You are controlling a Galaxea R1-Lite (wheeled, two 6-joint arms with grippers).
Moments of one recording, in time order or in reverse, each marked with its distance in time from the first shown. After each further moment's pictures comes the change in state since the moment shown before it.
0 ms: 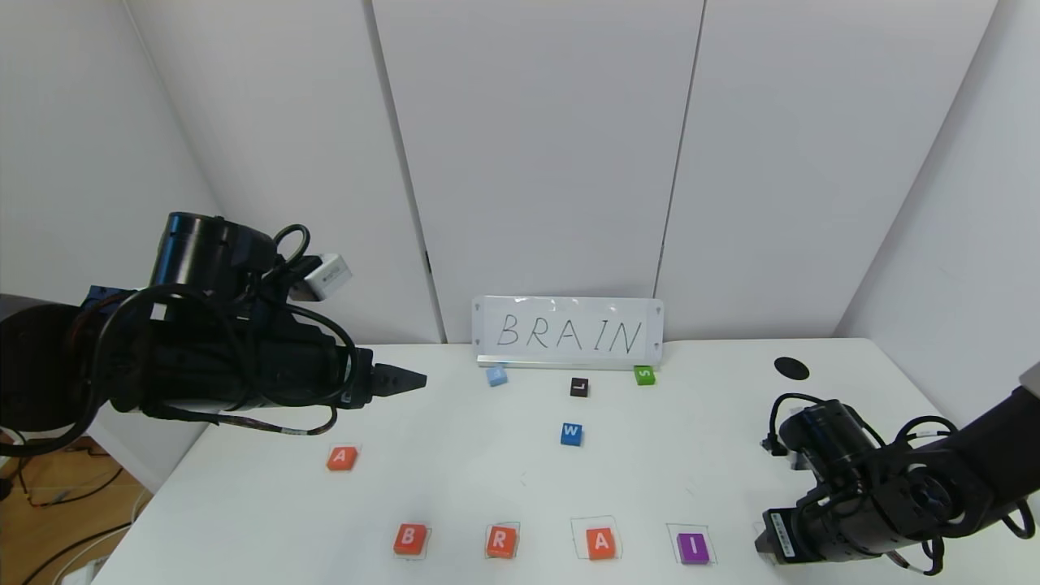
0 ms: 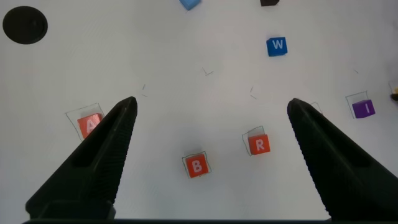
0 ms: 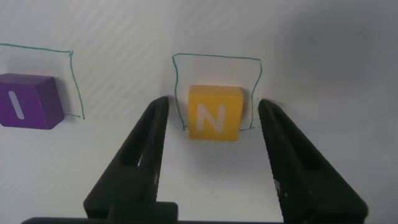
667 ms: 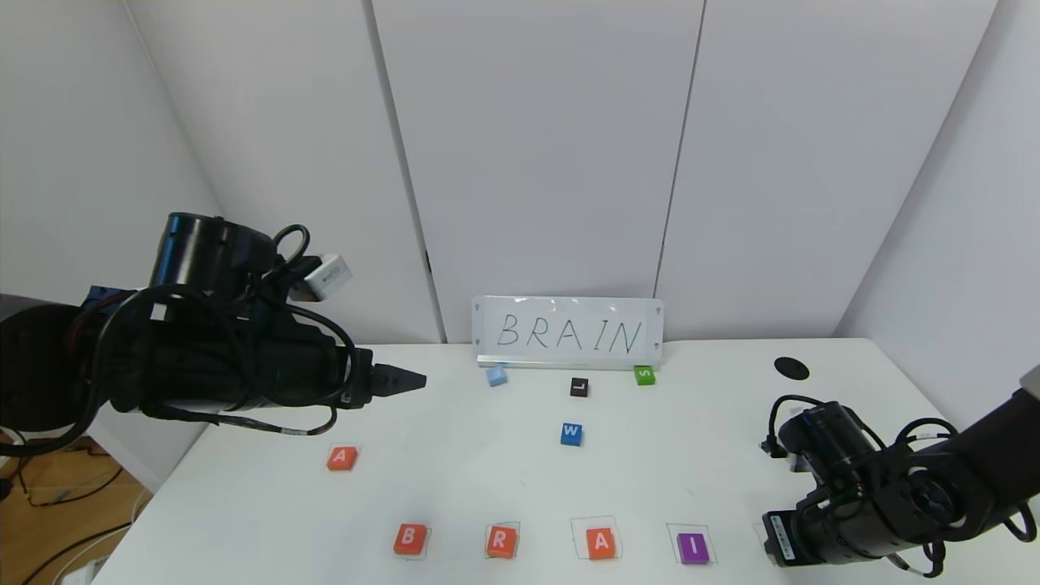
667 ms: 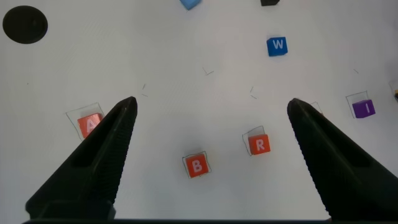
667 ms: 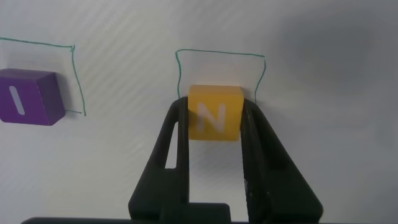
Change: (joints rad) left arm 0.000 0.000 0.000 0.000 0.000 0.000; right arm 0.007 -0.002 0.009 -0.006 0.000 -0.001
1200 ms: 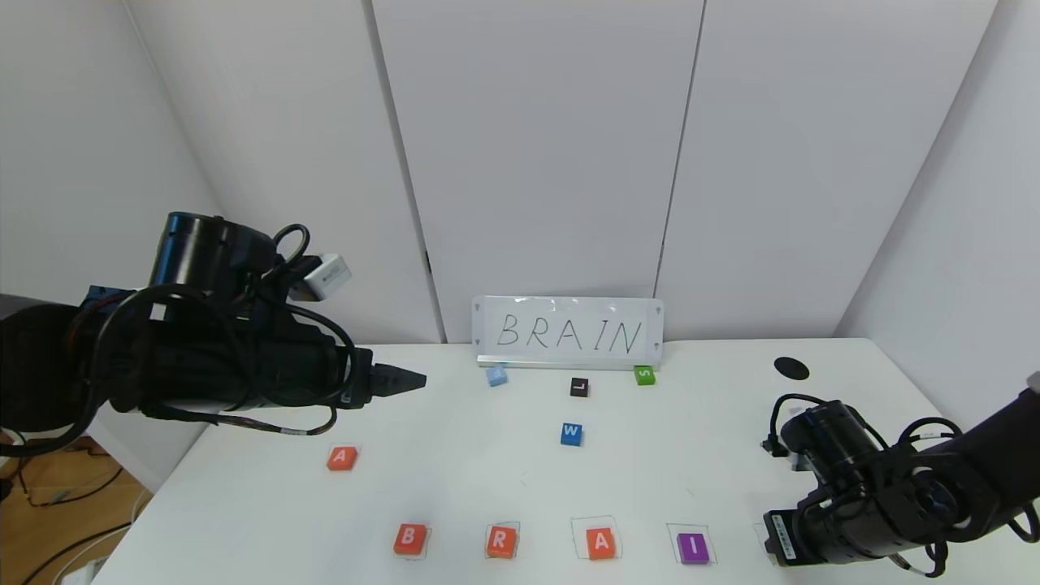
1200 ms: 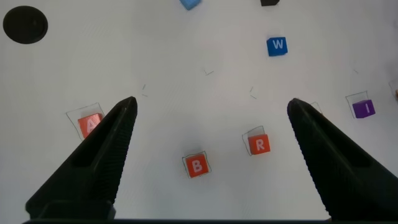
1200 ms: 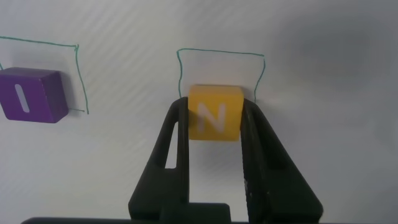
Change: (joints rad) left arm 0.000 -0.001 0.000 0.000 0.001 0.000; right arm -0.001 -0.010 0.004 -0.001 0.001 -0.001
